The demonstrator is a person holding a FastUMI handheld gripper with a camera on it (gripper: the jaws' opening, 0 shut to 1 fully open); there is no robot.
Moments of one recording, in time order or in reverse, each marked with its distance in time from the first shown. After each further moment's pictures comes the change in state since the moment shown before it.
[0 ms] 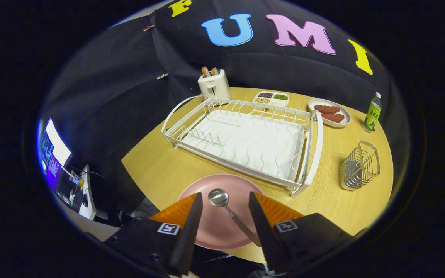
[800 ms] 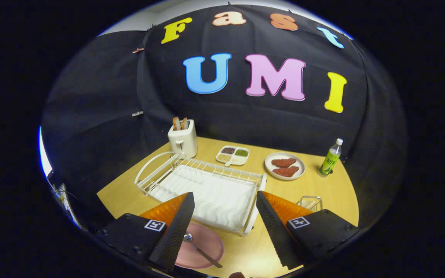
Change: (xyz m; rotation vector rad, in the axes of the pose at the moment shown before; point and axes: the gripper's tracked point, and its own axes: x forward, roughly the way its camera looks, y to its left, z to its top) arm -0.090 -0.067 0.161 -0.058 -0.379 -0.283
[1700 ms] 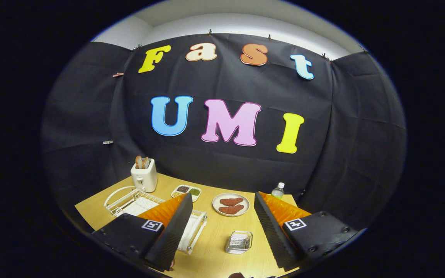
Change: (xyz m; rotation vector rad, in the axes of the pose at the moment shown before) arm -0.078 -0.133 0.099 -0.044 -0.217 -0.200
